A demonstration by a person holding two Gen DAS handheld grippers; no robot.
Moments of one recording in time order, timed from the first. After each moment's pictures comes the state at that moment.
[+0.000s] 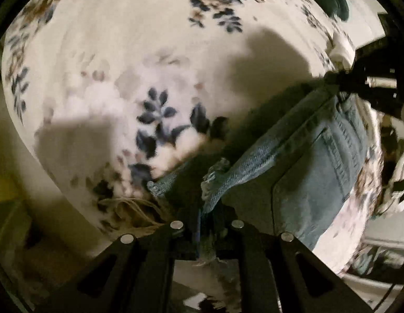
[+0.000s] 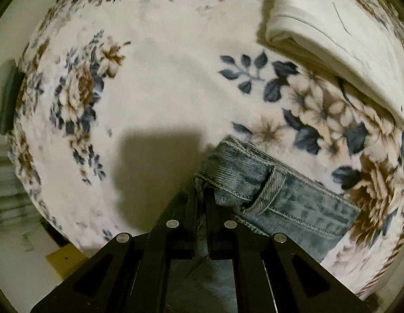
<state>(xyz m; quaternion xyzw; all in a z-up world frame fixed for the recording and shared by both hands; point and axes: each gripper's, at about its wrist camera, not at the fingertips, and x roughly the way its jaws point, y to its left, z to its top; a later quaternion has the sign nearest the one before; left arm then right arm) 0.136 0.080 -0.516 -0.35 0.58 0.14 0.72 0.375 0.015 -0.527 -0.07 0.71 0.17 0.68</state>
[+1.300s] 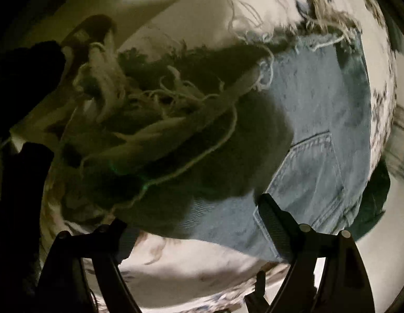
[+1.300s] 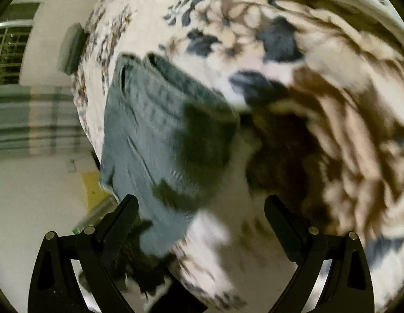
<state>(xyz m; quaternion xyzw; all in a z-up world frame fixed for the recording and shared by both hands) 0.040 -0.109 -0.576 -0.82 0.23 0.42 0.33 0.389 -0.211 -0.577 0.02 0.73 0.40 0.55</state>
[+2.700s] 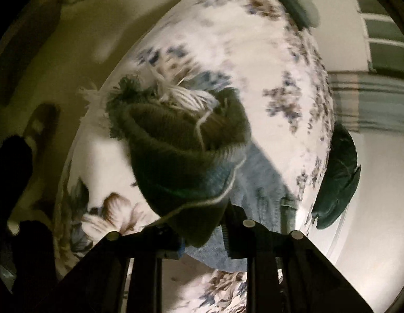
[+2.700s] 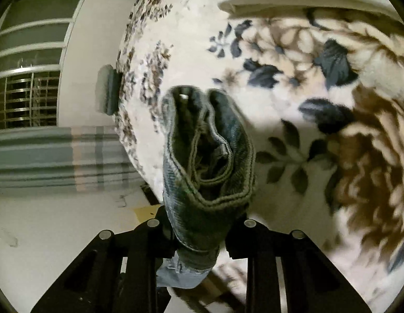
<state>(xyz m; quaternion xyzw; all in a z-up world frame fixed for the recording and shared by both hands) 0.030 -0.073 -0.448 -0.71 0.19 0.40 0.55 0.383 -0.197 -0.535 0.18 0.71 0.41 0.55</state>
